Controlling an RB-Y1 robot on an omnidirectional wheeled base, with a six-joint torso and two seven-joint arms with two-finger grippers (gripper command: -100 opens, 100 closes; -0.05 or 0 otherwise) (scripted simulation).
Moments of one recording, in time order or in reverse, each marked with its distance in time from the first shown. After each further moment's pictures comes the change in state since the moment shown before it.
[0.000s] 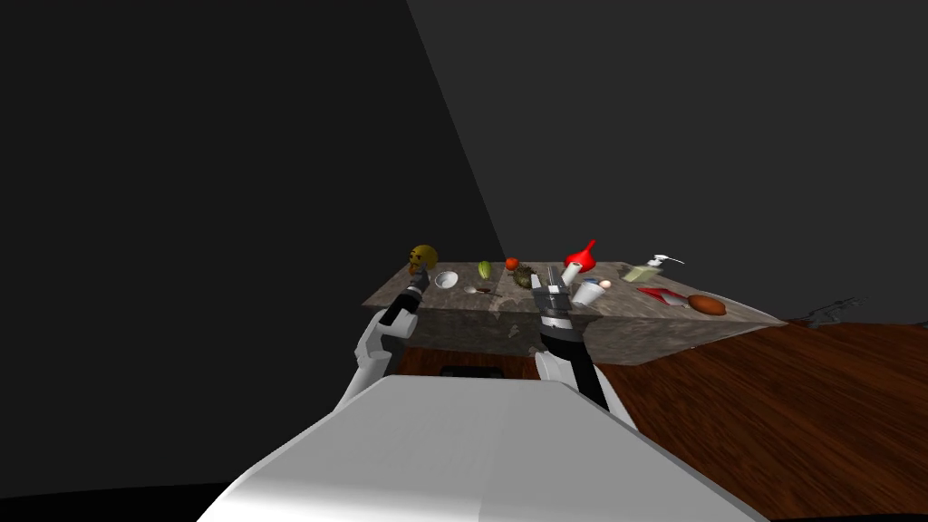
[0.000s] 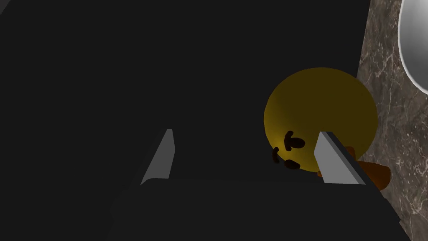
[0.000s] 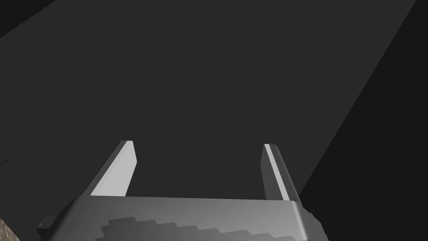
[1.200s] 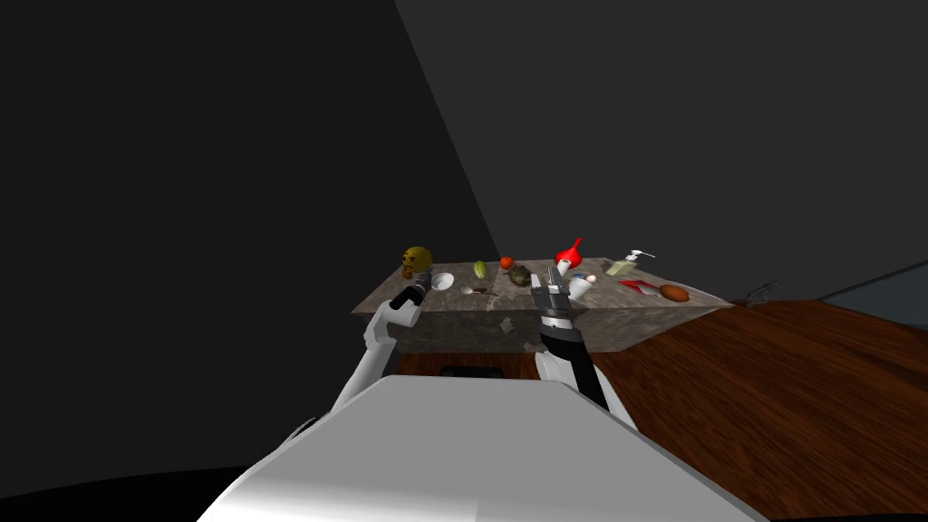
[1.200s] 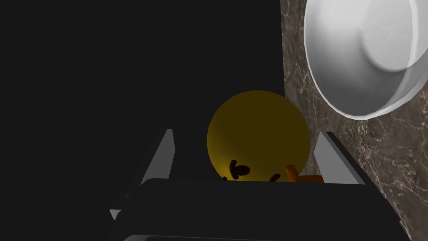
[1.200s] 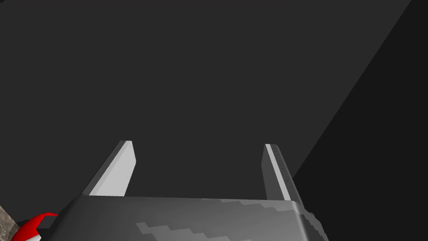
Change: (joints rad) left arm -0.120 0.040 -0.013 0.079 0.041 0.316 -0.013; right arm 0.000 0.000 0.000 0.000 0.000 0.000 0.000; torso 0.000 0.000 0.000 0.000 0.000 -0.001
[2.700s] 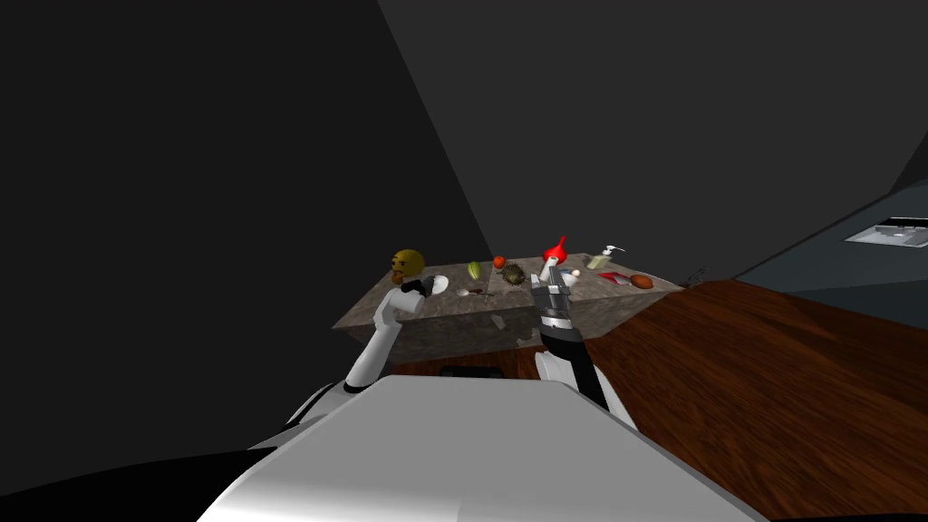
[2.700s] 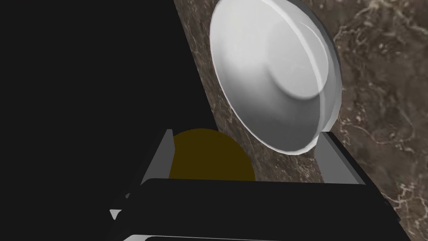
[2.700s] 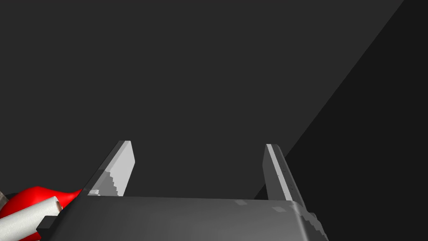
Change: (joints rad) left arm -0.158 0.042 -0.019 0.115 0.063 0.414 -0.016; right arm 0.000 0.000 0.000 0.000 0.000 0.000 0.000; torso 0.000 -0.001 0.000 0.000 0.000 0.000
